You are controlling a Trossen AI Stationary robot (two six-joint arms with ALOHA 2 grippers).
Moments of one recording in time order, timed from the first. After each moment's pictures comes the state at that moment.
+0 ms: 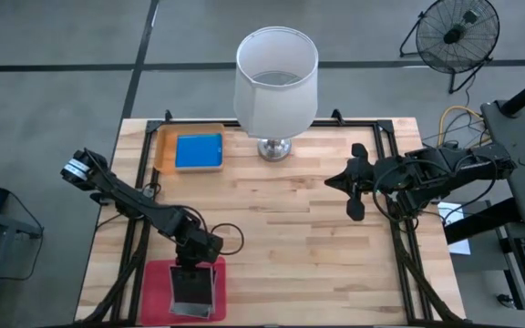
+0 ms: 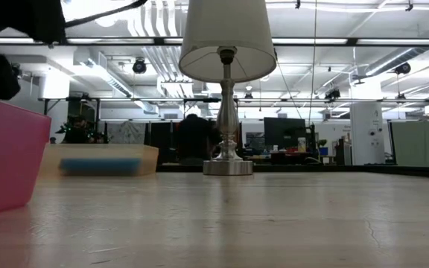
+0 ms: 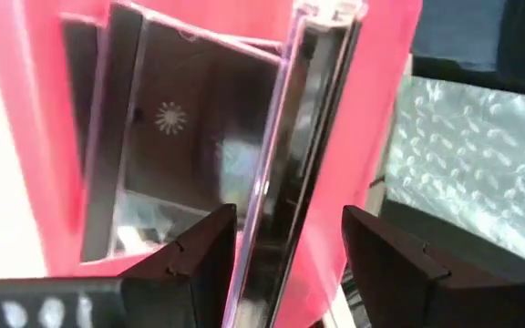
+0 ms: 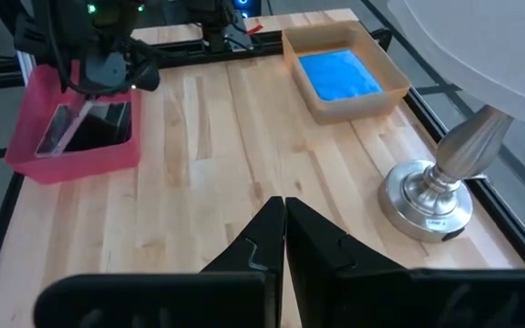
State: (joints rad) left arm -0.47 1.44 0.93 -0.65 0.63 -0.75; right arm 0.26 1.04 1.22 -0.77 0.36 0.29
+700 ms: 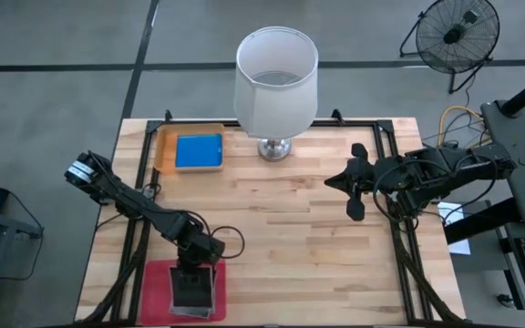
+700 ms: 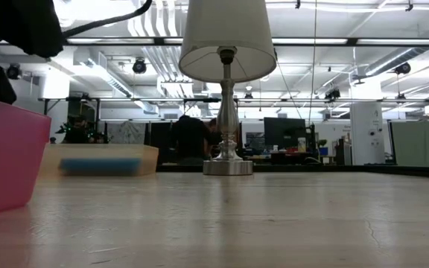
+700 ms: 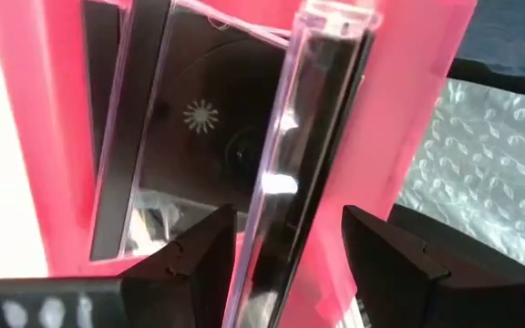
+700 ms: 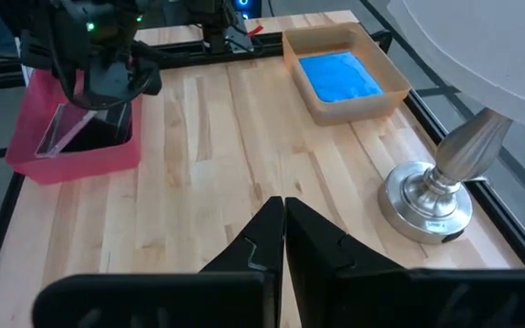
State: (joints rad) left arm -0.49 1.49 0.94 -0.66 0.60 -0.78; right arm 0.26 1.04 1.22 -0.77 0.36 0.28
